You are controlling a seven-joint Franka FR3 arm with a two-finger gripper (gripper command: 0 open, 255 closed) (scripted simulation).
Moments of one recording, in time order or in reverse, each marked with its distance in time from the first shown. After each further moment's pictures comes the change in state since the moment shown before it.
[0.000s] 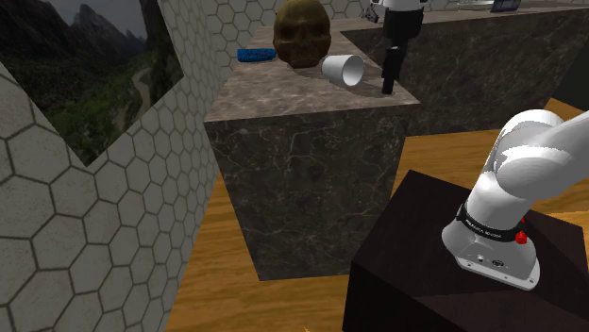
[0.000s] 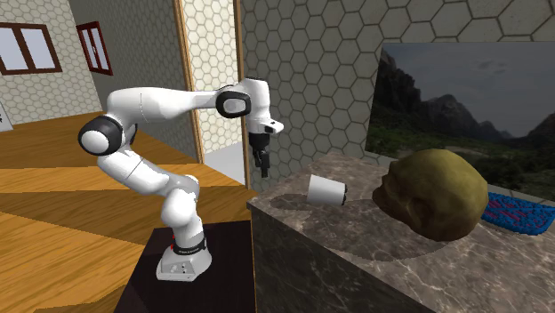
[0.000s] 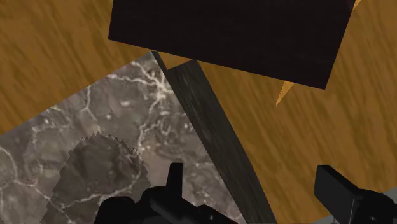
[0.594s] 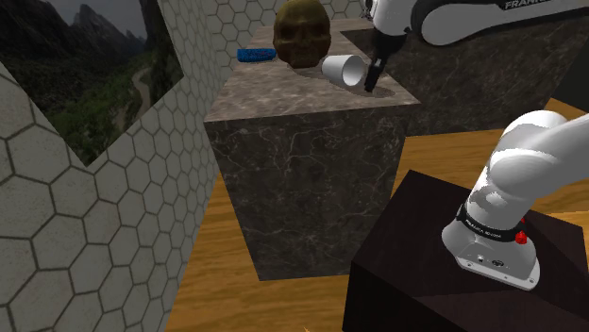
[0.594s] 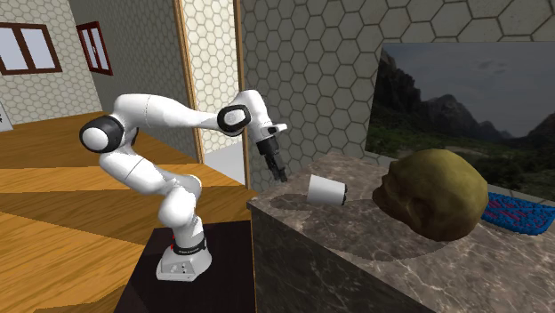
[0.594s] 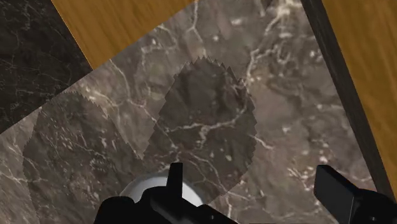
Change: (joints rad) arm -0.102 -0.046 0.109 -0.183 -0.286 0.431 0.070
